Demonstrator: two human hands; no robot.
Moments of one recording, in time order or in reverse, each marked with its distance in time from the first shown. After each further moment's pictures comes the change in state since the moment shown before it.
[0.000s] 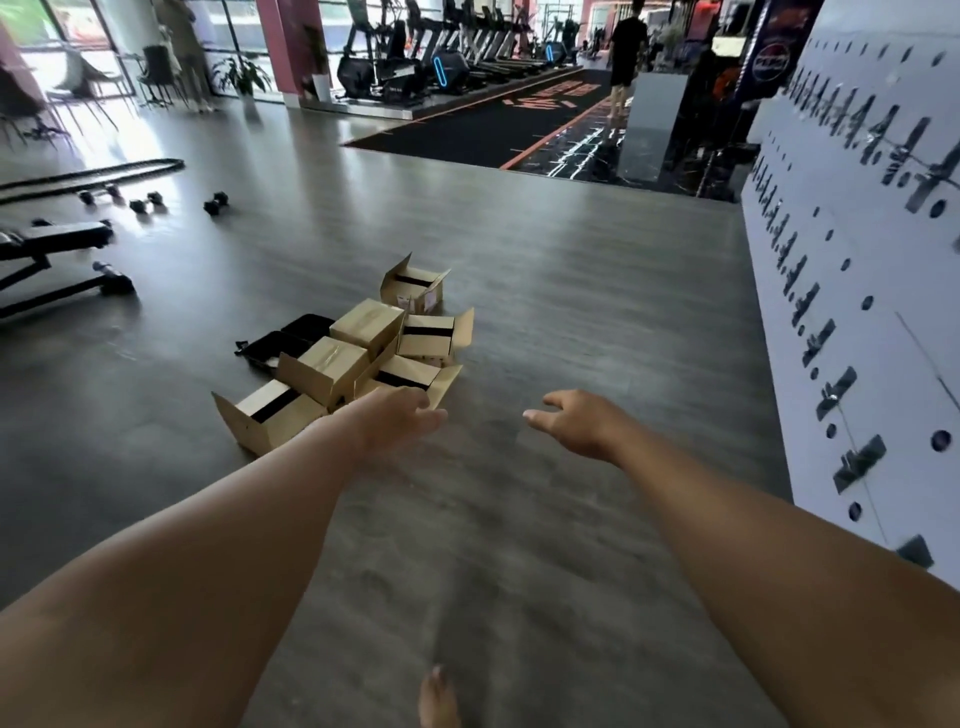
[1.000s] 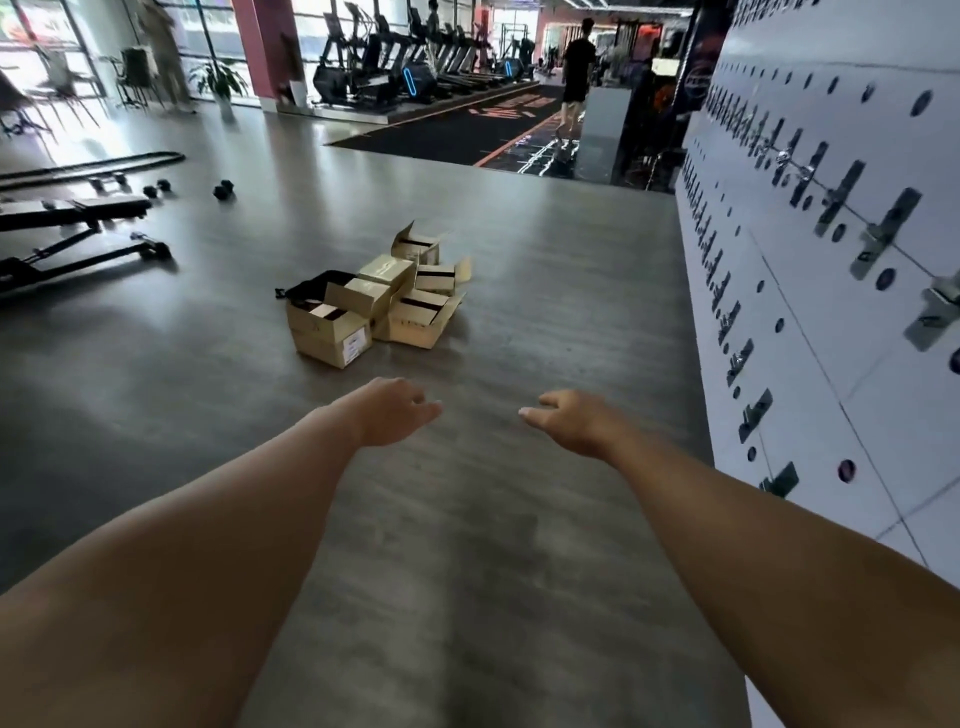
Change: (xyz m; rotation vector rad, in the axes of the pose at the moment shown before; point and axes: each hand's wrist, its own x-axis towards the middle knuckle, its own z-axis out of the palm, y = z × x) left_hand -0.676 -0.112 0.120 0.079 -0.022 0.164; right_hand -0.655 -0.122 0.286 -0.004 0.076 0.082
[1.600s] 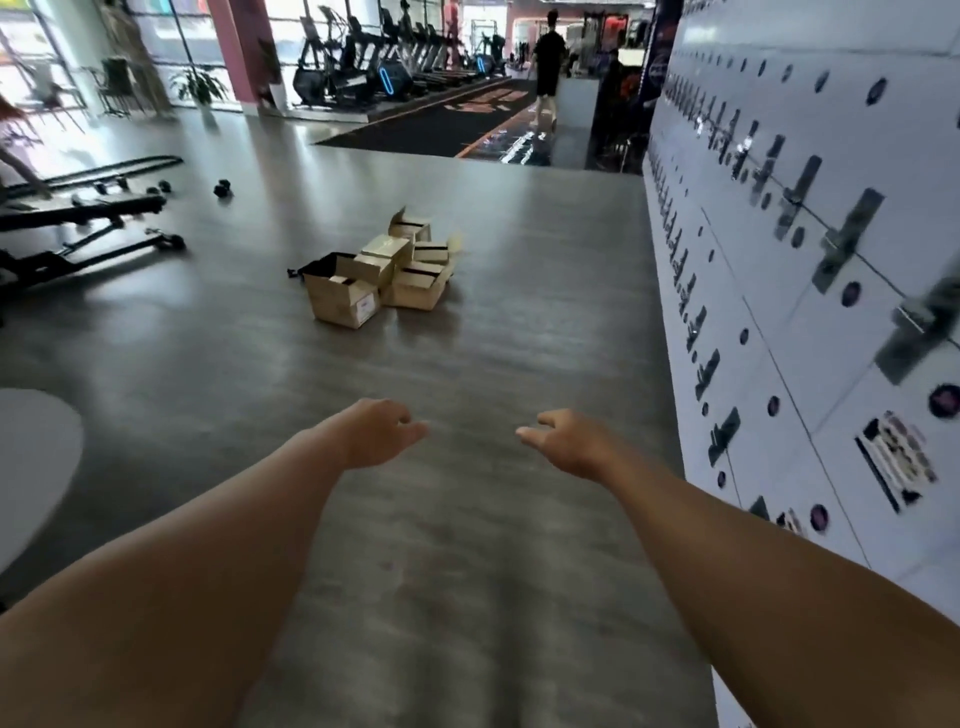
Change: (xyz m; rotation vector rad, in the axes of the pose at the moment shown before) left_hand -0.413 0.006 0.104 0.039 -0.039 0.030; right_hand -0.407 -0.012 0.159 0.041 0.029 0.054
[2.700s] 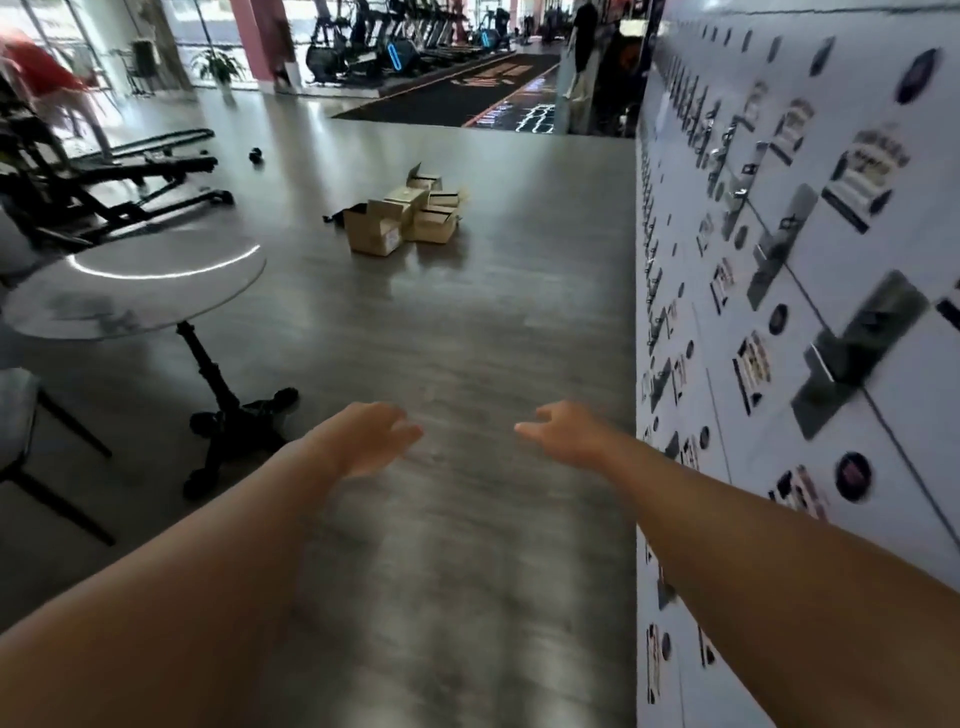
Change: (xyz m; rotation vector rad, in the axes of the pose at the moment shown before) left_hand -0.698 0.092 0.219 0.017 0.030 -0.054; right_hand -0.691 0.036 0.200 0.046 -0.068 0.036
